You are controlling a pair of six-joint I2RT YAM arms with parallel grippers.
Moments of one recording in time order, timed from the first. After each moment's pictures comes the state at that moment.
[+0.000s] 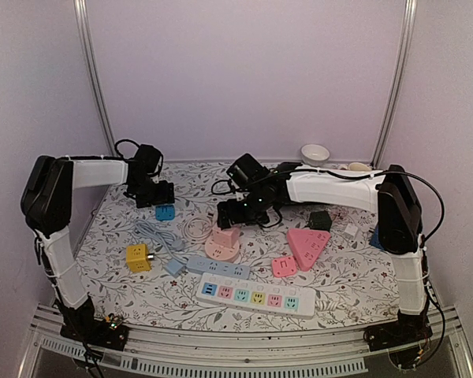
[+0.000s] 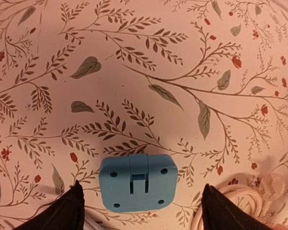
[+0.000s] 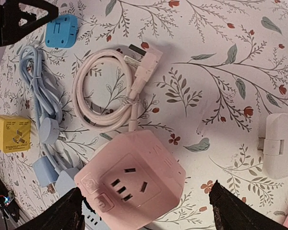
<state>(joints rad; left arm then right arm) -0.30 1.92 1.32 -0.46 -0.09 -0.40 0.93 2.15 1.80 -0.65 -0.01 0.57</state>
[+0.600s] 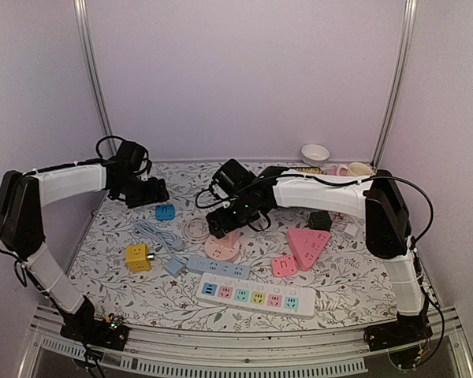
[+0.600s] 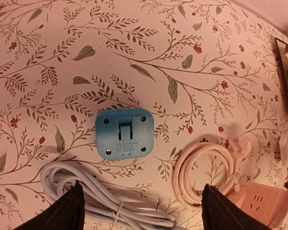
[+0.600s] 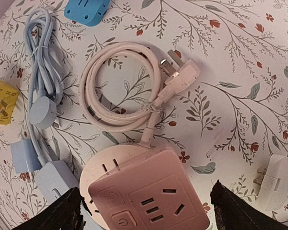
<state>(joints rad) -0.30 1.65 1.16 -0.47 0.00 -0.40 0.98 2.23 1.92 -0.68 0.07 0.32</state>
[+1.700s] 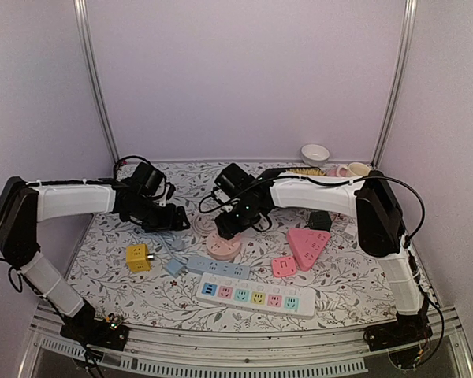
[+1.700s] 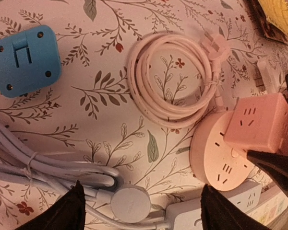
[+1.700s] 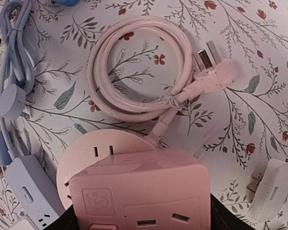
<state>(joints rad) -0.48 1.56 0.97 -0.42 0.13 -0.43 0.95 2.29 1.94 -0.71 0.05 0.22</state>
